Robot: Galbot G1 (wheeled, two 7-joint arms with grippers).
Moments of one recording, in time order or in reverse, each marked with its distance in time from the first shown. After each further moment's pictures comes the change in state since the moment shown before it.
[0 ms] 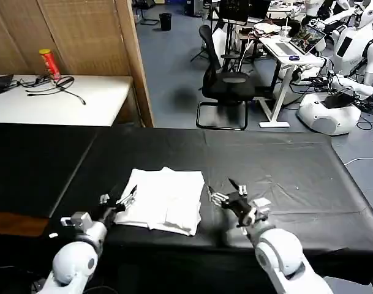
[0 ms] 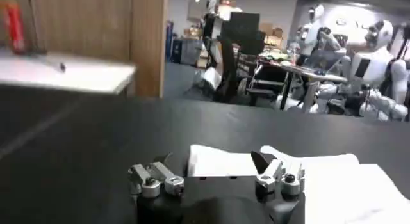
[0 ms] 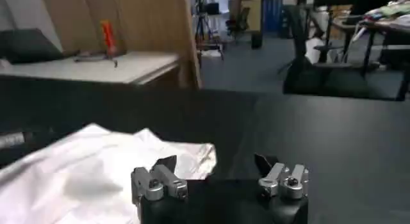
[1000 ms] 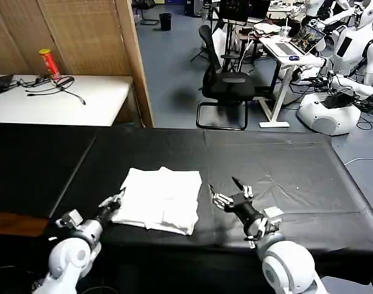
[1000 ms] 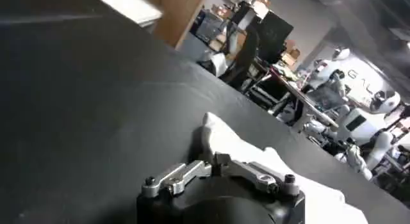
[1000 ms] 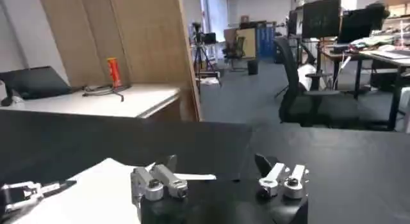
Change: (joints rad) left arm -0.034 0.005 -0.051 0.056 -0.237 0.074 -0.021; right arm -0.081 0.042 0.034 0.101 -0.043 0.023 -0.019
